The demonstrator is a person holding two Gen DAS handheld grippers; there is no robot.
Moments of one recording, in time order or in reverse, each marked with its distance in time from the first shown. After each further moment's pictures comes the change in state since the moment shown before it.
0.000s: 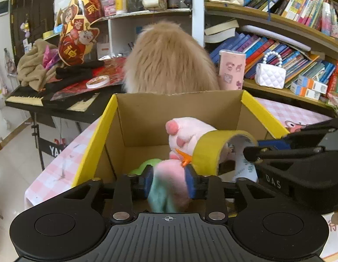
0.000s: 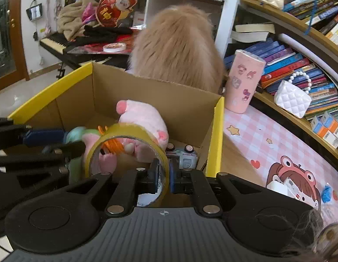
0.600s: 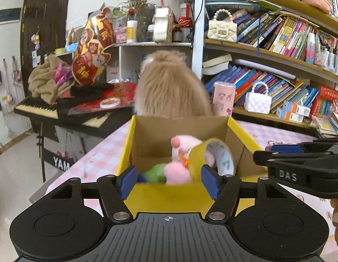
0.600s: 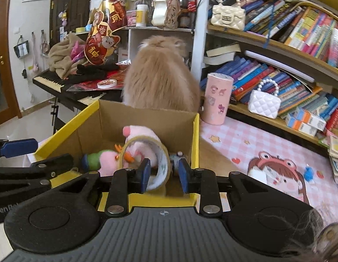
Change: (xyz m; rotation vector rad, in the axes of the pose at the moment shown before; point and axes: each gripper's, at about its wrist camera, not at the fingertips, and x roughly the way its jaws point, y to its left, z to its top) left arm -0.092 0.020 -0.021 -0.046 -0.131 -0.020; right arm -0.097 0.014 -0.025 0.136 -0.150 -0.064
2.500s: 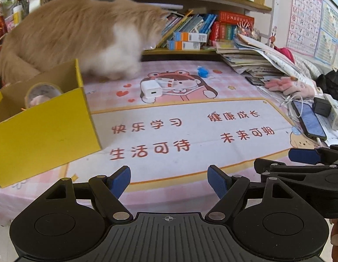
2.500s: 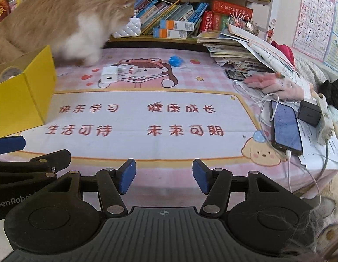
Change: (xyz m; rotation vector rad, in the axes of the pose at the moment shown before) left arm -0.012 -0.196 -0.083 0.281 0.239 -0.362; right arm -0.121 -0.136 -0.171 0.362 0.226 -0.447
